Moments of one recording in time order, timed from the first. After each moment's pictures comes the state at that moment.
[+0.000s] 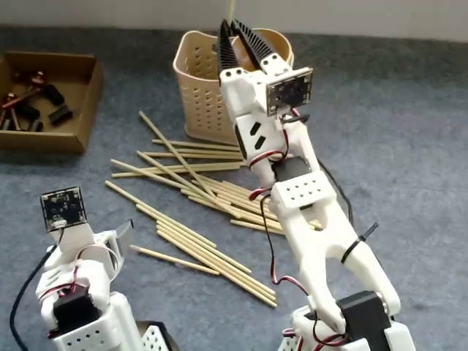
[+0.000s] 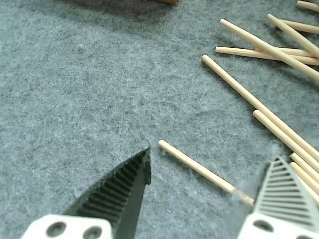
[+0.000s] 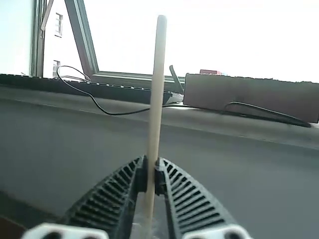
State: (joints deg) left arm -30.3 -104.7 86.2 74.9 -3.0; right arm -25.1 -15.4 31.9 -29.6 6.5
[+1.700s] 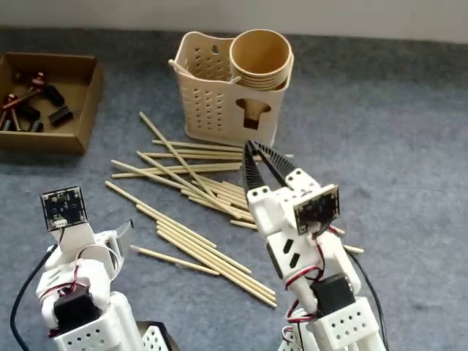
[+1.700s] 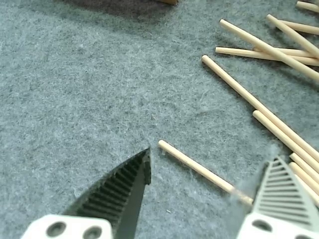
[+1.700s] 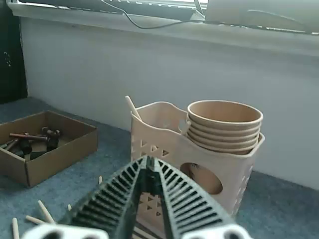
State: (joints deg) left arm -30.3 -104.7 86.2 74.9 -3.0; right arm -26.9 -86.2 80.2 10.0 7.3
